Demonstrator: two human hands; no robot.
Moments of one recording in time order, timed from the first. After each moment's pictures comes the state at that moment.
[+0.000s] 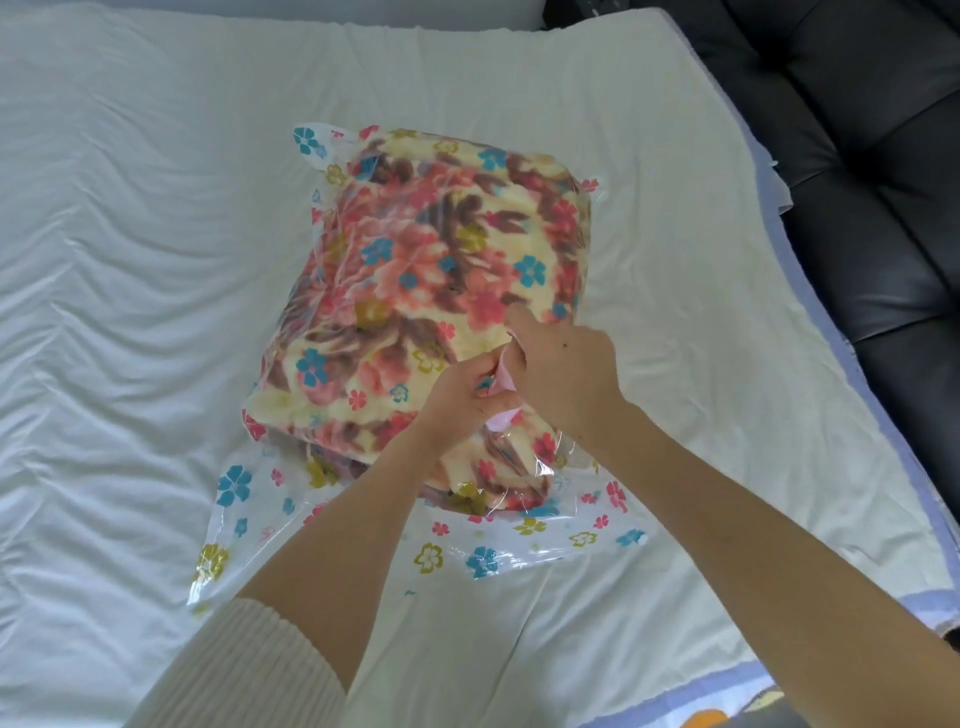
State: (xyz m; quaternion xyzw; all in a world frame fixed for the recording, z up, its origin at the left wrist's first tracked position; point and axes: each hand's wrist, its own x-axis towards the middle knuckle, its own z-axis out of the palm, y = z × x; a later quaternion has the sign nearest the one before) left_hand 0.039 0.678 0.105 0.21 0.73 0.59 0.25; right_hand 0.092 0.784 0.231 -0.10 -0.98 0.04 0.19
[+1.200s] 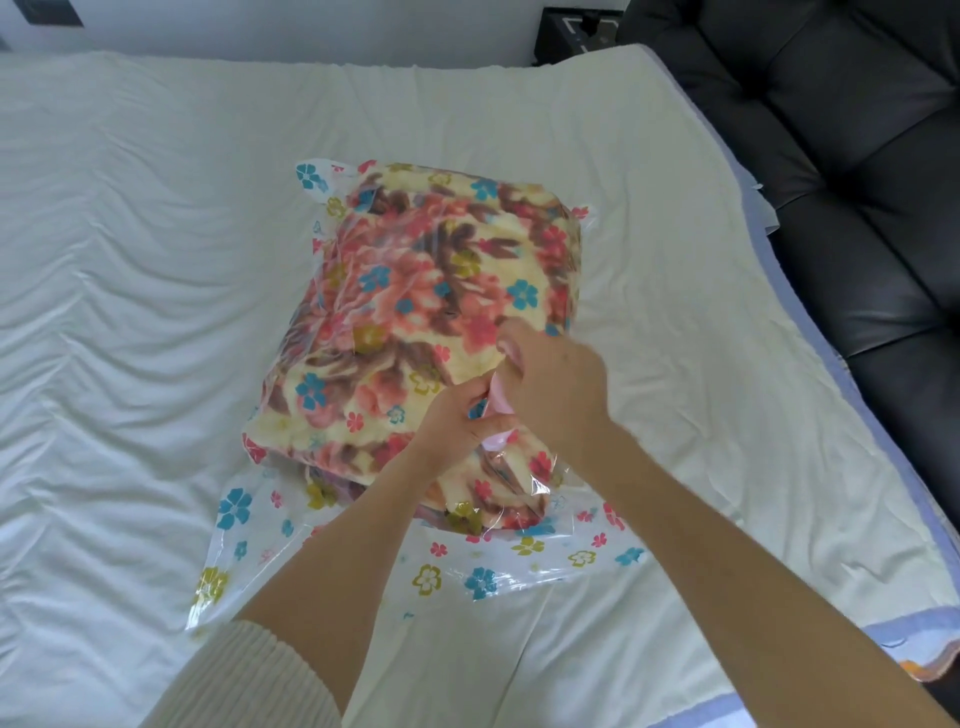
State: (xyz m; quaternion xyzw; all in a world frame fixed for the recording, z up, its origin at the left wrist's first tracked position) left_hand 0.042 0.677 0.111 0.21 0.74 0.59 0.25; right_hand 0.093 0.768 0.238 -0.14 -0.97 0.11 0.13
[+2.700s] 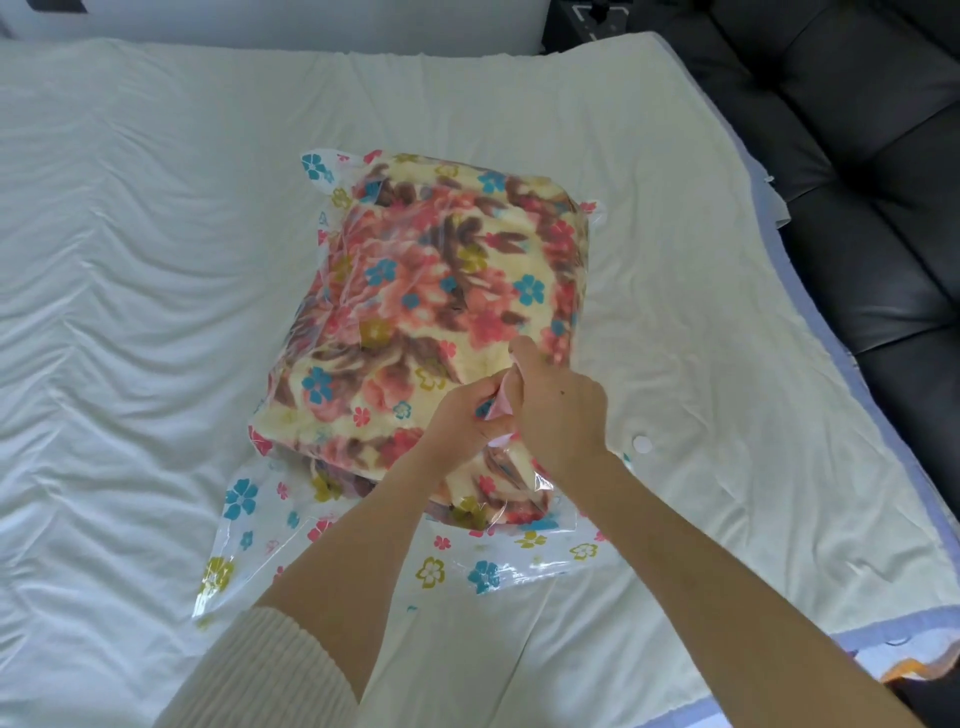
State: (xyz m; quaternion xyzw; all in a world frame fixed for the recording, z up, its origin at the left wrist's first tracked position) left_hand 0.044 0.681 0.100 0.22 0.75 0.58 0.25; right_hand 0.101 0.770 0.215 -0.18 -0.96 0.09 0.17
